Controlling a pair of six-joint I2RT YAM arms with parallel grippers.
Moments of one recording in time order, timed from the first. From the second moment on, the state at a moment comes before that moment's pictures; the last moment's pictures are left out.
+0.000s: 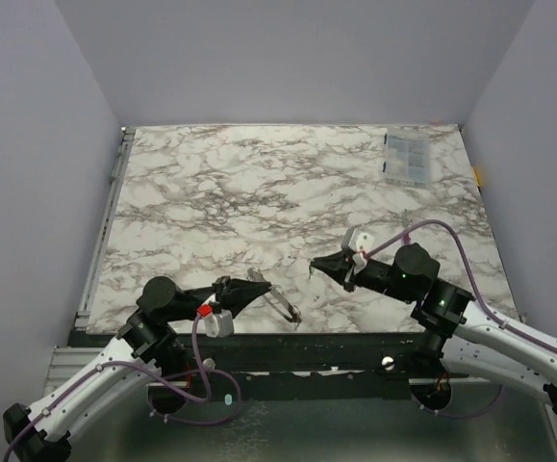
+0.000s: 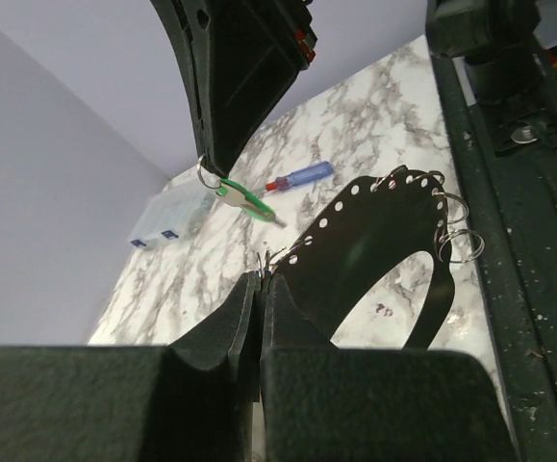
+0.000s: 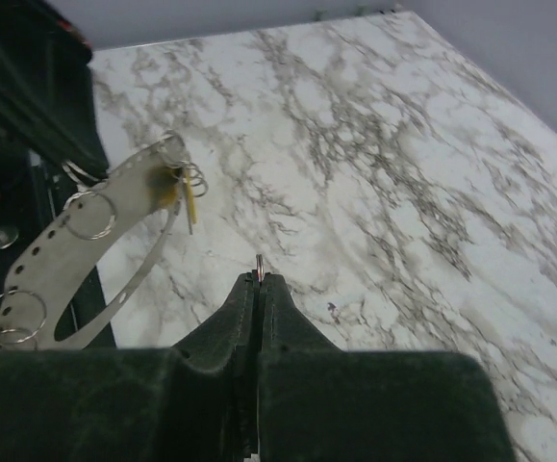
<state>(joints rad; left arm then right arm) -0.77 0.32 0.25 0.20 0.68 0.58 0.93 0.75 0.59 0.06 -0.13 -0.13</state>
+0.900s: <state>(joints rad) -0.77 0.43 0.25 0.29 0.86 0.47 1.25 0.84 0.53 0.18 -0.20 -0.57</state>
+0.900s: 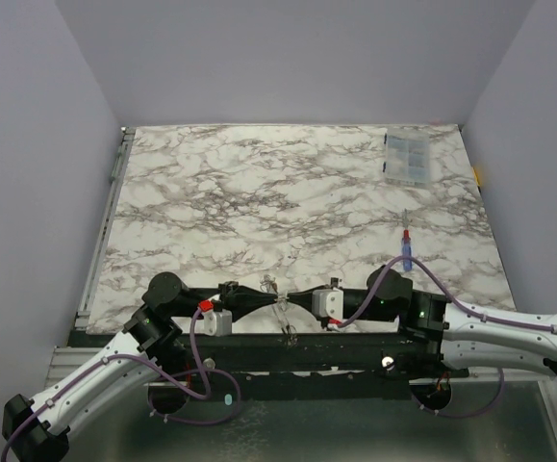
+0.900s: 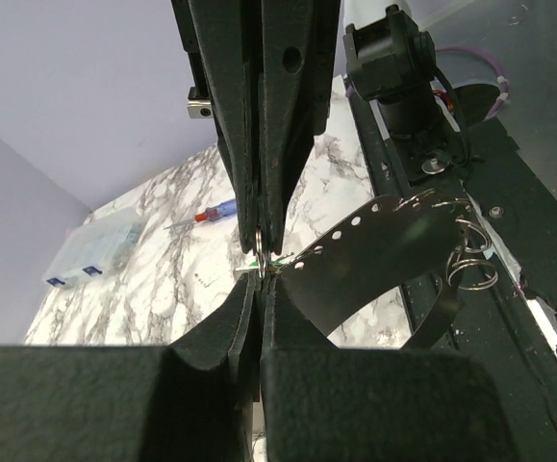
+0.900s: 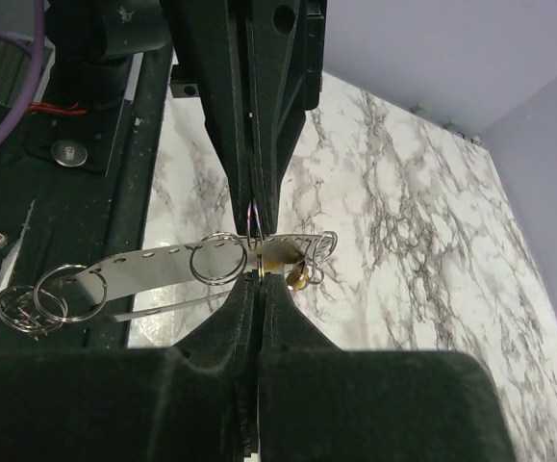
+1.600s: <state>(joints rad) -0.77 0.42 0.25 0.31 0.87 0.46 1.29 0.86 0.53 0.19 -0.14 -0.60</state>
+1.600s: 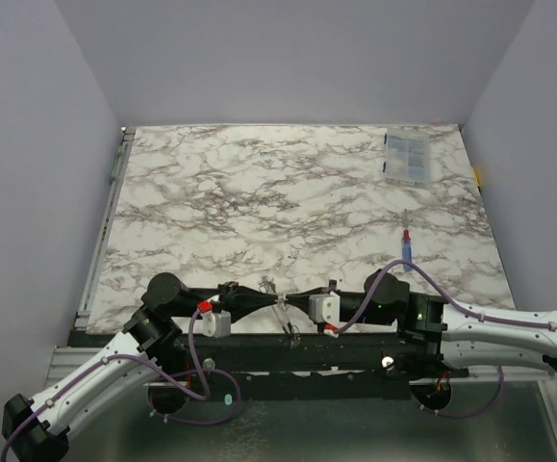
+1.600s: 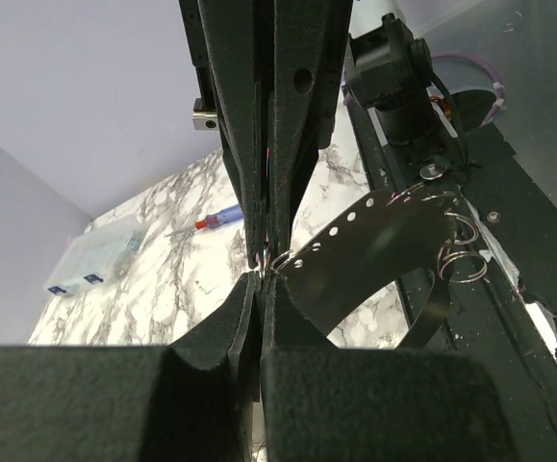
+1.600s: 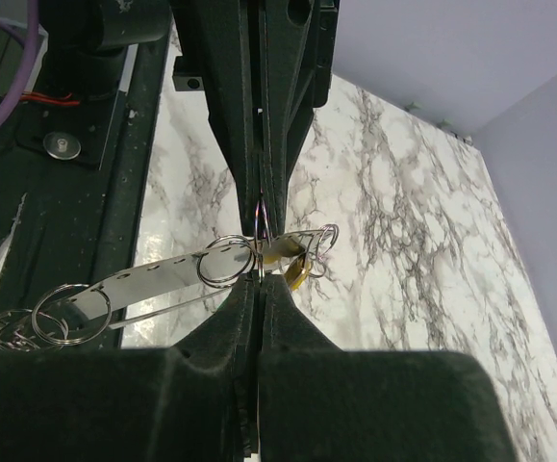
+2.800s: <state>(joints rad) -0.77 0.35 0.23 0.31 0.86 0.48 1.33 0.84 0.54 0.24 -0.04 -0.51</state>
